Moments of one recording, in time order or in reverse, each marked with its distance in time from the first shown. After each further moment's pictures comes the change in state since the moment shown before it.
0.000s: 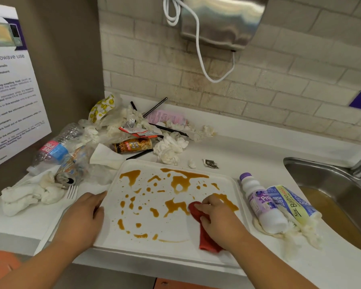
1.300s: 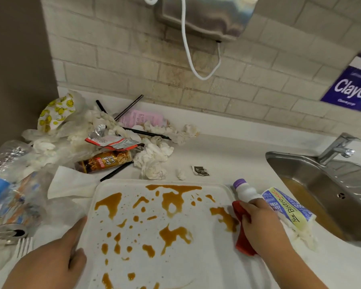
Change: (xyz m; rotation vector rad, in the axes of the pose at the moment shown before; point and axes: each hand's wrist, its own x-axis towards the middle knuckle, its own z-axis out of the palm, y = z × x) left_hand 0.058 -0.006 -0.010 0.105 -0.453 -0.053; right_hand 0.007 0.037 -0.042 -0.160 0.190 0.678
